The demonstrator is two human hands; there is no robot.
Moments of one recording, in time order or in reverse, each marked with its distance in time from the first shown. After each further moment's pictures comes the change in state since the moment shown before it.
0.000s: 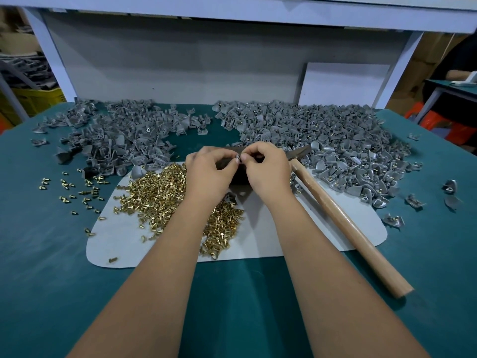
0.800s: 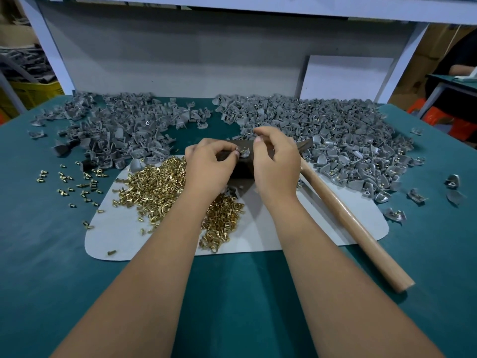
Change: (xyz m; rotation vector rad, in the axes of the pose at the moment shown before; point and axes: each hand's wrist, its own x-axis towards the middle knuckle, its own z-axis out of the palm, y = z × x) left_hand 0.004 -0.001 0.000 0.010 -0.019 -0.032; right_hand -0.015 0.001 -0.003 0.138 0.247 -0.155
